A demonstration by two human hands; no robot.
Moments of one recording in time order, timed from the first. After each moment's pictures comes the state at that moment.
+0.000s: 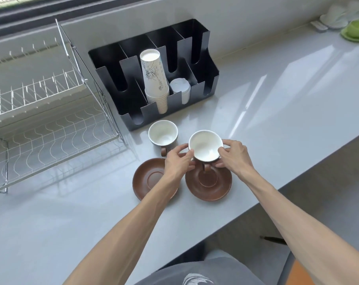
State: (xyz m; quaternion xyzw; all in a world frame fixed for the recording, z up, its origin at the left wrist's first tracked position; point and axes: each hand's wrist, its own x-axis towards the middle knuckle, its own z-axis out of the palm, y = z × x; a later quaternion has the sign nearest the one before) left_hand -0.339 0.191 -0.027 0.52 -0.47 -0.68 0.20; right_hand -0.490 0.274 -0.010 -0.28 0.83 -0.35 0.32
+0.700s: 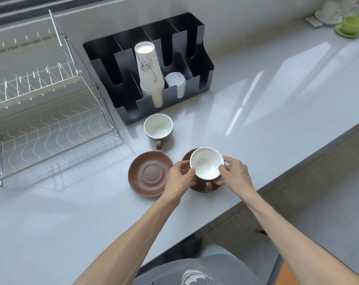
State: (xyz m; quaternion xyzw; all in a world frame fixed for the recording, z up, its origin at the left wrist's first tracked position) left_hand -0.319 0.248 -0.058 0.53 -0.48 -0.68 0.15; right_hand -0.466 0.338 -0.033 -0.27 0.84 -0.33 0.33
